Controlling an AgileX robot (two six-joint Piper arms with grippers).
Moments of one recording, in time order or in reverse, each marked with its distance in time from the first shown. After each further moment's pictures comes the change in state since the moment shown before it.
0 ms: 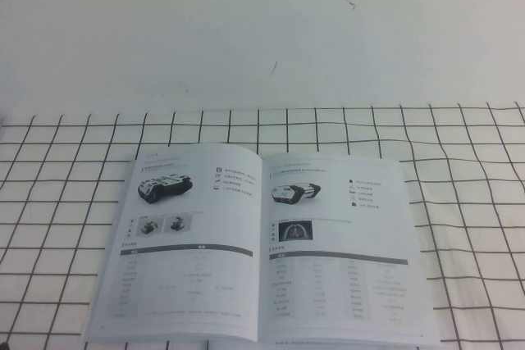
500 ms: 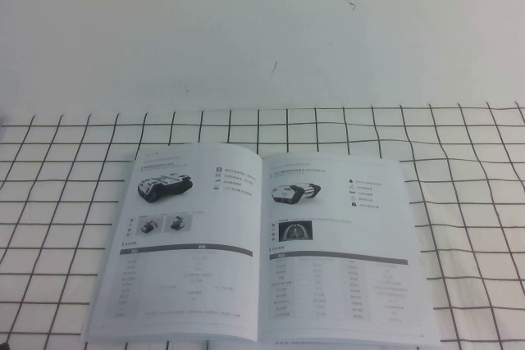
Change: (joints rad) right arm 0.000 0.000 0.000 0.000 0.000 0.000; left arm 0.005 0.000 0.000 0.000 0.000 0.040
